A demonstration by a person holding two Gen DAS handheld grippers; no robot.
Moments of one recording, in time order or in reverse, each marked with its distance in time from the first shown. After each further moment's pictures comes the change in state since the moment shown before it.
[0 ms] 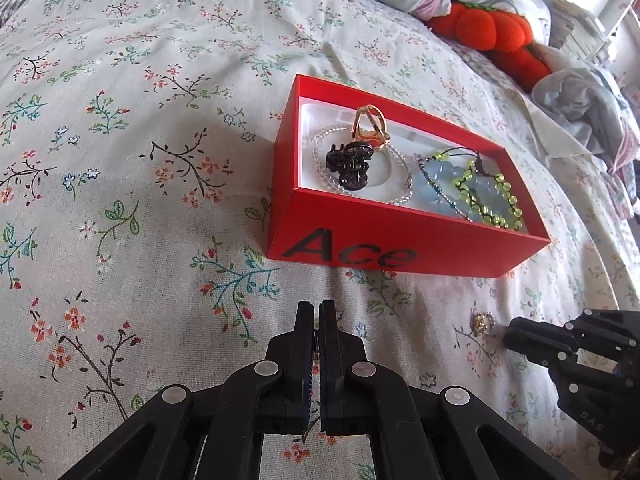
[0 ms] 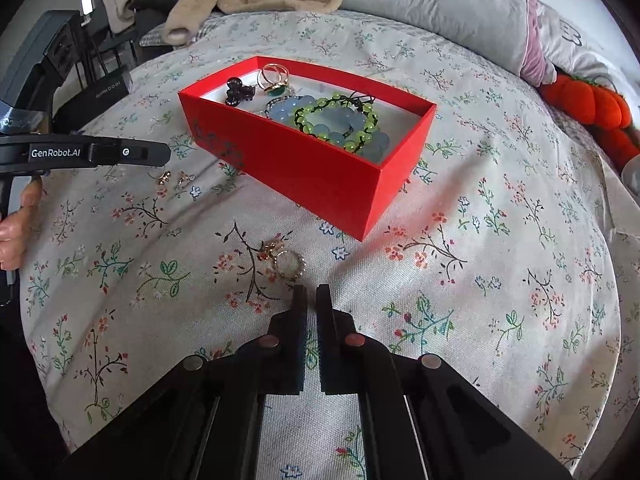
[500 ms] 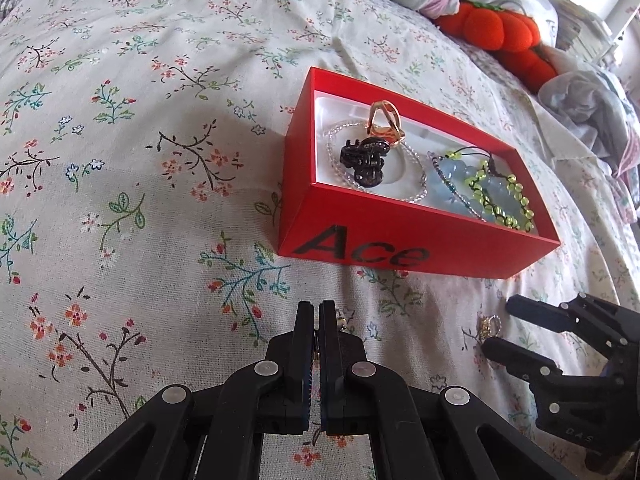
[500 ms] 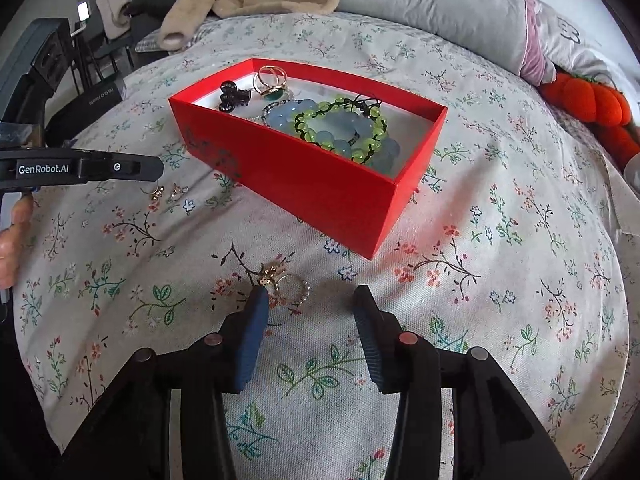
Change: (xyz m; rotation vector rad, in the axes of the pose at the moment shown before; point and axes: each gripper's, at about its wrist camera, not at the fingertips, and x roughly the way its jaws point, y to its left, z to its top) left arm 0.005 0.005 0.001 -0.020 0.010 0.006; right arm 0.016 0.003 0.009 0.010 -0.039 -0.001
